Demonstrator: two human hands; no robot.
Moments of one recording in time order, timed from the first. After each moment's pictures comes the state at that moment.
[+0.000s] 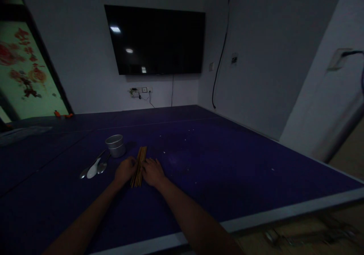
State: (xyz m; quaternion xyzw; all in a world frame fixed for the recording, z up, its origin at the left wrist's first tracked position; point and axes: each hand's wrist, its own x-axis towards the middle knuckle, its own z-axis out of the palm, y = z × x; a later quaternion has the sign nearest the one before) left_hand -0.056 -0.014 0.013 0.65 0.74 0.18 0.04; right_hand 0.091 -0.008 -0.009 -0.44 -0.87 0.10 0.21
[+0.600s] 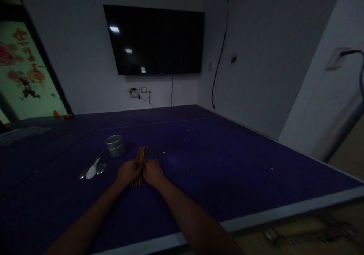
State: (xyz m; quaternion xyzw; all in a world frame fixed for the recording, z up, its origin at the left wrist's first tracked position) left_hand -0.043 -0.021 0.015 0.69 0.71 0.13 0.02; right_hand 0.090 -0.004 -0.007 -0.44 -0.86 0.11 0.22
